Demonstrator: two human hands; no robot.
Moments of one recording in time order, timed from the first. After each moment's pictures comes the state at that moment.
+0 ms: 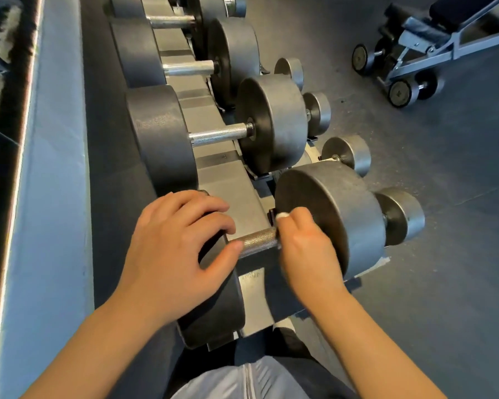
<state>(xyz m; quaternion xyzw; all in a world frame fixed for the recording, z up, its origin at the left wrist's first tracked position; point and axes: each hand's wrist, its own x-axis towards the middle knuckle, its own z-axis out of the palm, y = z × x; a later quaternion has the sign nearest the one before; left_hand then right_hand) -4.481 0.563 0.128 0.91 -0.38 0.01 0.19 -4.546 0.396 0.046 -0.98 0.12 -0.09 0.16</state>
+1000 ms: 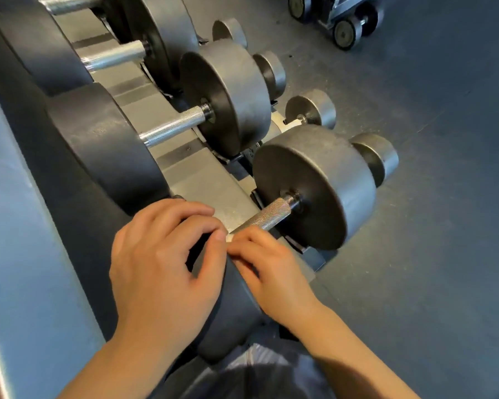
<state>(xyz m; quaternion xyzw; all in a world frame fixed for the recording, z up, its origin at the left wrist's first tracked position) -4.472 0.561 0.128 0.90 -0.36 0.01 0.23 -4.556 0.458 0.027 -0.86 0.10 -0.19 0.47</state>
